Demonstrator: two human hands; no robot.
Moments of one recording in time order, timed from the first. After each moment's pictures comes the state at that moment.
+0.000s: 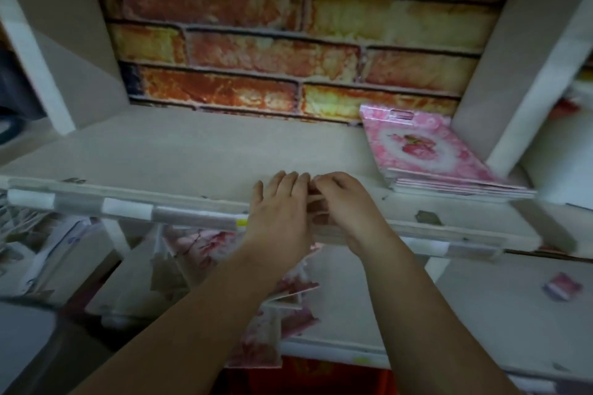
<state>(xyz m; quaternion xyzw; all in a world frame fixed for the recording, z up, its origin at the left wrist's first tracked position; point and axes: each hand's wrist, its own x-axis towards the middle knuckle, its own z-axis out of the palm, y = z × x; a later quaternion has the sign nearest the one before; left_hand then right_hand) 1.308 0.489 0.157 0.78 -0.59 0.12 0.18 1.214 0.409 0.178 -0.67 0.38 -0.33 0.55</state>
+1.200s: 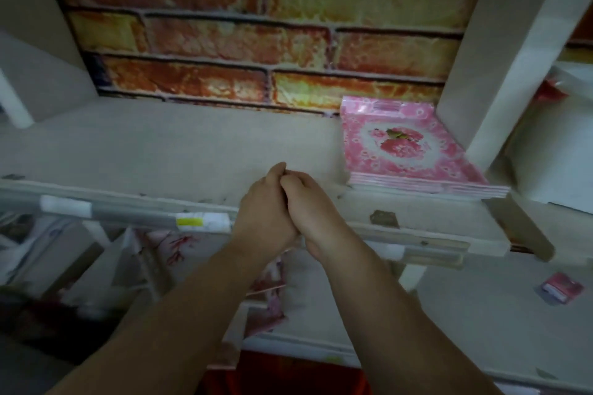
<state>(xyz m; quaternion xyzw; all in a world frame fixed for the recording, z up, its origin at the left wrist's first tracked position) 1.255 0.422 0.152 0.77 -0.51 -0.02 0.38 1.186 0.373 0.168 -0.68 0.36 -0.26 0.58</state>
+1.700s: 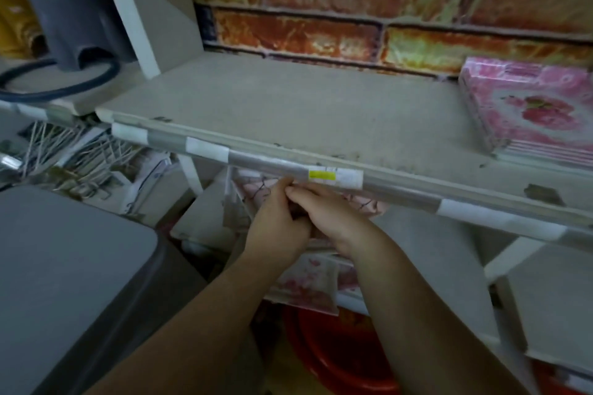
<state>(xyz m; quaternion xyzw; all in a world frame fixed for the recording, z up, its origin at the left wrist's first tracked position) 1.357 0.578 0.087 0.78 -0.37 -0.14 0.48 1.301 0.481 0.097 -0.68 0.30 -0.10 0.66</state>
